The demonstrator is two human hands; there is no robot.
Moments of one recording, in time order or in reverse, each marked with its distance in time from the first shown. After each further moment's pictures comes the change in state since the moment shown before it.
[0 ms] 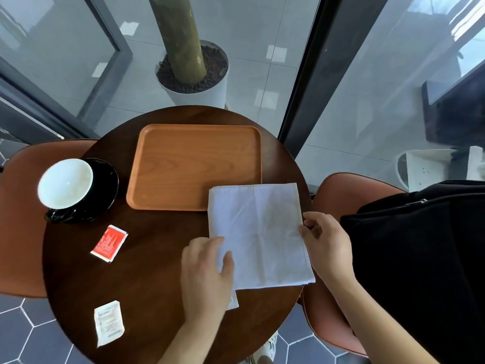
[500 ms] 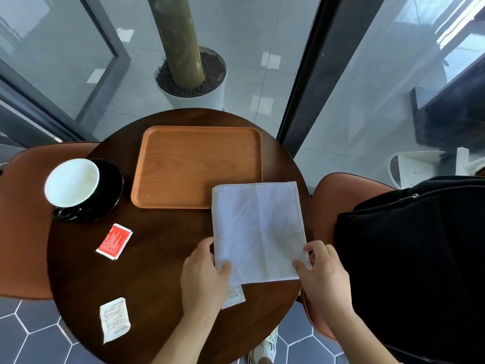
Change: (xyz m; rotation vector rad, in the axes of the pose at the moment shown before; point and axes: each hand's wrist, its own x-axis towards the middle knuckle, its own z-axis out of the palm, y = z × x) left_hand -0.001 -0.004 -0.017 -0.077 -0.297 -0.325; right_hand -0.061 0.017 0.014 -0.231 -0.110 0.151
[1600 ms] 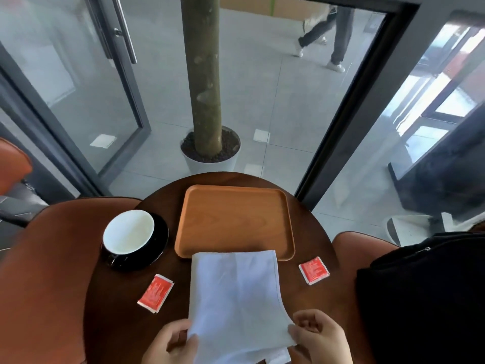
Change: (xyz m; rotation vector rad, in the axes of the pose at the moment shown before) left_hand 0.005 -0.117 -0.093 -0.690 0.054 -0.113; right_hand -0.059 -0.089 0.027 0.778 -0.101 0.262
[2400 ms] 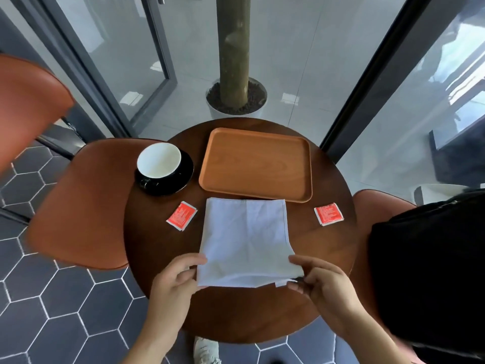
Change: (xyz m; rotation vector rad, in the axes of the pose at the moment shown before) left_hand -0.036 -0.043 -0.036 -0.113 -0.157 0.085; right_hand -0.015 0.026 -0.012 0.422 -0.406 0.170
